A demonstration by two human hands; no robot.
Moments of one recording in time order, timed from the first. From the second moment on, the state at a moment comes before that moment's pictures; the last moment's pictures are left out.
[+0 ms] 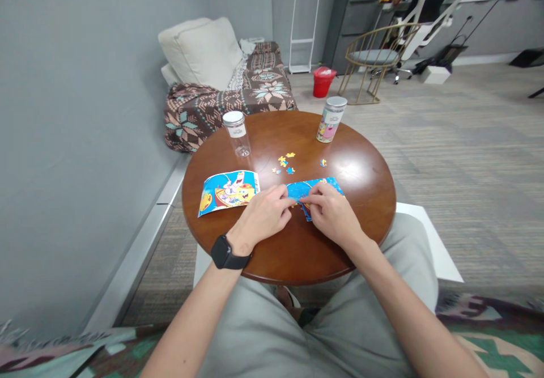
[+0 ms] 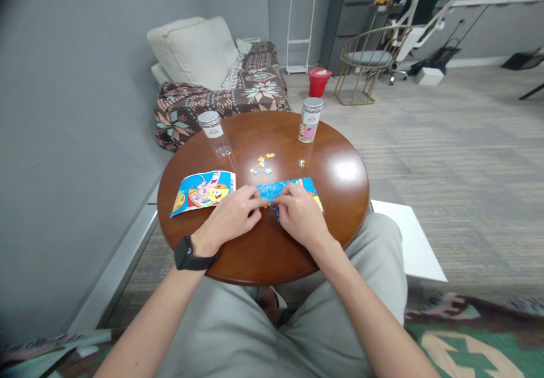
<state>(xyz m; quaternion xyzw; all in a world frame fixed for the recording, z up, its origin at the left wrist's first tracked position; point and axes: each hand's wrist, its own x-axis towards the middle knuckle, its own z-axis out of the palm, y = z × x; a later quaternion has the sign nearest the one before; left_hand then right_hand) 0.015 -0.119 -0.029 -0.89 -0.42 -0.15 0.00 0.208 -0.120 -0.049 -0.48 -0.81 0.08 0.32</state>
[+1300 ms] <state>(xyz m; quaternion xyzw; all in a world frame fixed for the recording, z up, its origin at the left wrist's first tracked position) 0.012 -0.120 -0.037 -0.87 -0.46 -0.19 0.01 0.217 -0.109 -0.065 -0.56 -0.63 0.19 0.50</state>
